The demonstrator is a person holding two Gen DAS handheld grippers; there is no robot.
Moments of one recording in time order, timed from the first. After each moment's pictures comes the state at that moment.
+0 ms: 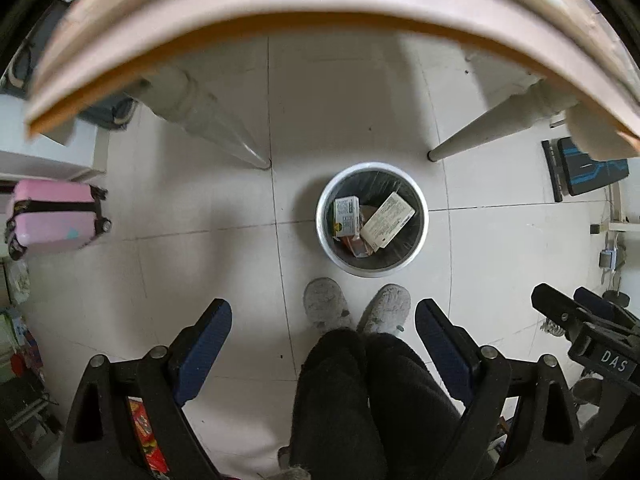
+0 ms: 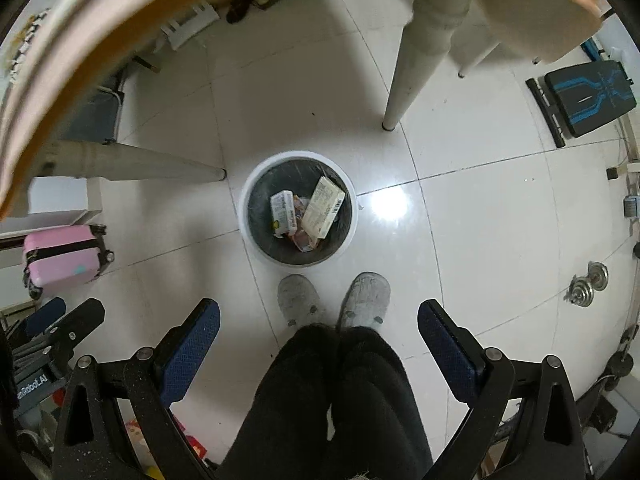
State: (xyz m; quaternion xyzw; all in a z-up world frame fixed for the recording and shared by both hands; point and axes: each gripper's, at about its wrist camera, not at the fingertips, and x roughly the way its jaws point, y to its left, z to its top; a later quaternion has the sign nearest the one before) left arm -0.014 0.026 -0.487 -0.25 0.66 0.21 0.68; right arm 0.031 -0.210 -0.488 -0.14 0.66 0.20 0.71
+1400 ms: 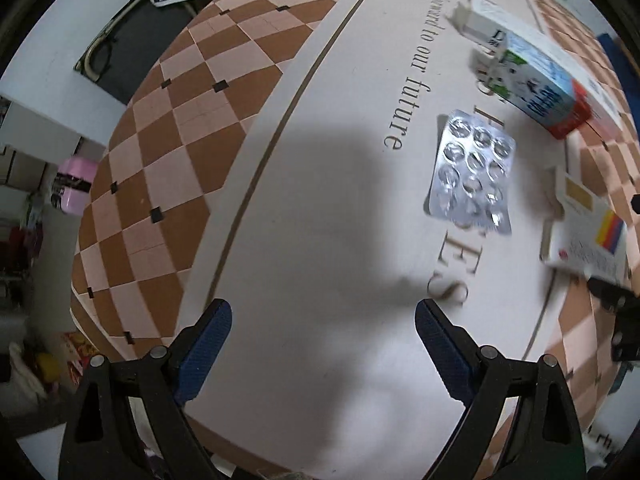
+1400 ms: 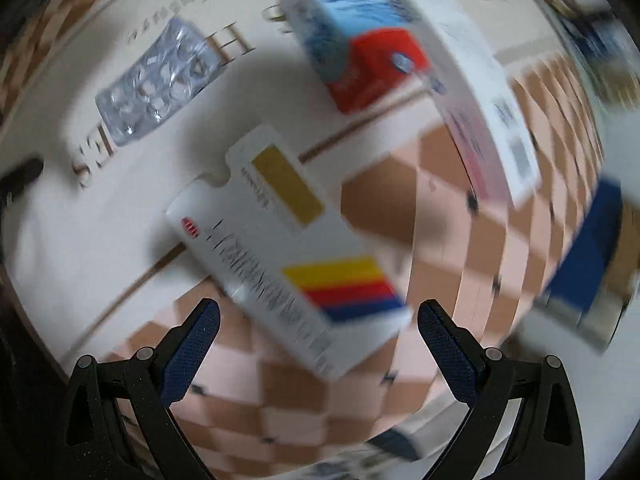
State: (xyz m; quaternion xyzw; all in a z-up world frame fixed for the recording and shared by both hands) left arm 0.260 0.211 -0.409 -0.35 0.56 0.43 0.61; right arm 0.335 0.158 -0.313 -0.67 0.38 0.40 0.49
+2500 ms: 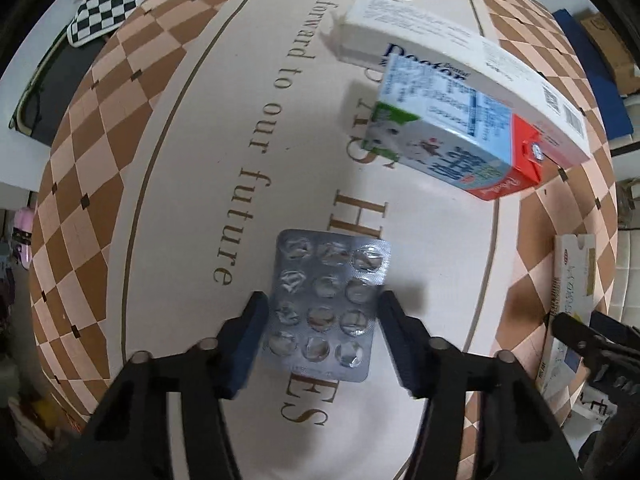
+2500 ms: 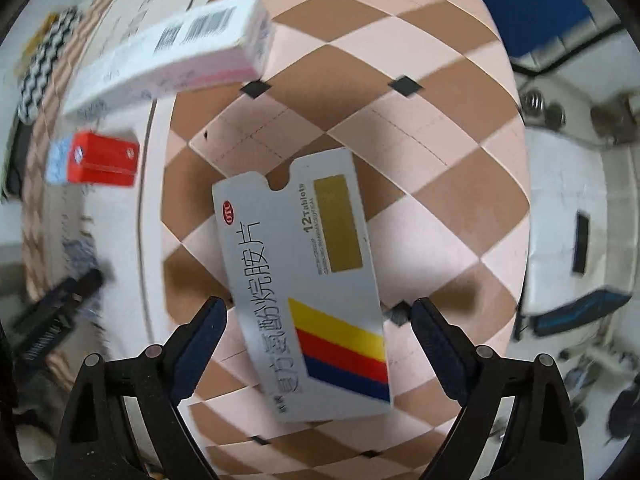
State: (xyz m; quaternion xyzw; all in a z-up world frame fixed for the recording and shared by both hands) left arm 0.361 0.258 -0.415 -0.34 0.58 0.34 0.66; right arm 0.501 0.045 -0.296 -0.28 0.61 0.28 0.69
